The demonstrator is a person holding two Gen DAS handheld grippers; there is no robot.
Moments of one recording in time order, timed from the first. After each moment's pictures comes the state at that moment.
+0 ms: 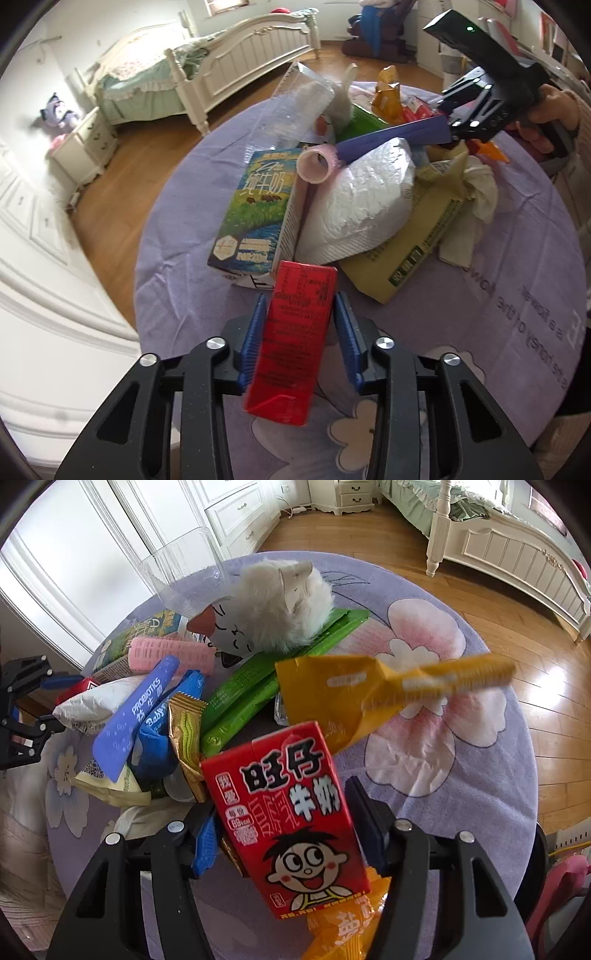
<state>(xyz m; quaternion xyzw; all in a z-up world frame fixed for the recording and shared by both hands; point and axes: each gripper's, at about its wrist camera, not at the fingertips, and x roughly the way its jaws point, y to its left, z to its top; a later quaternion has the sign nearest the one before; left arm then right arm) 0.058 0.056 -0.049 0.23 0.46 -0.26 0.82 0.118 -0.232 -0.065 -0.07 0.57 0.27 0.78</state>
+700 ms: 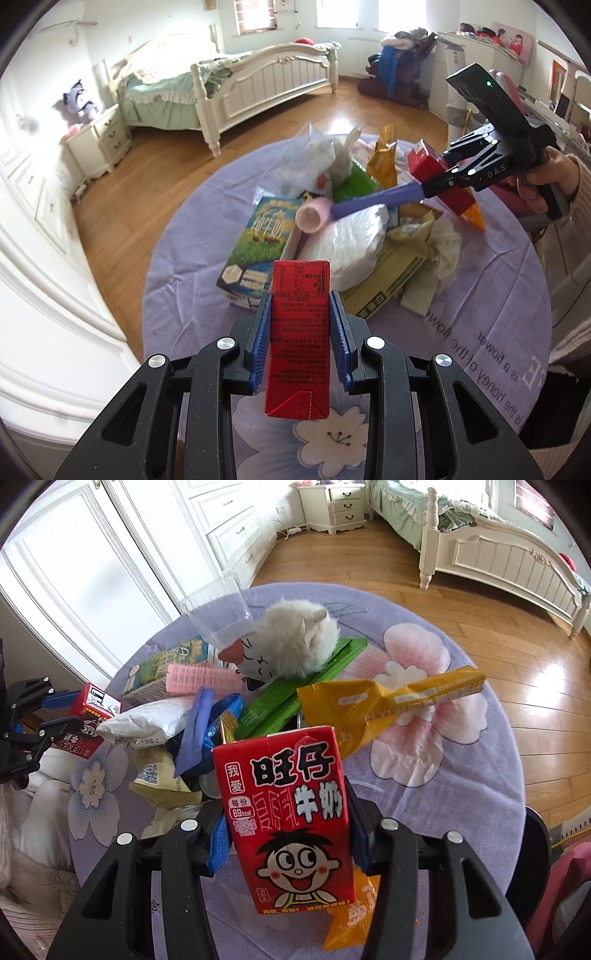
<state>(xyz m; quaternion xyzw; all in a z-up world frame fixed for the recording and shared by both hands) 0.045 0.041 -0.014 0.16 0.41 -0.24 0.86 0.098 -0.243 -0.025 -0.05 0.53 0.26 0.81</state>
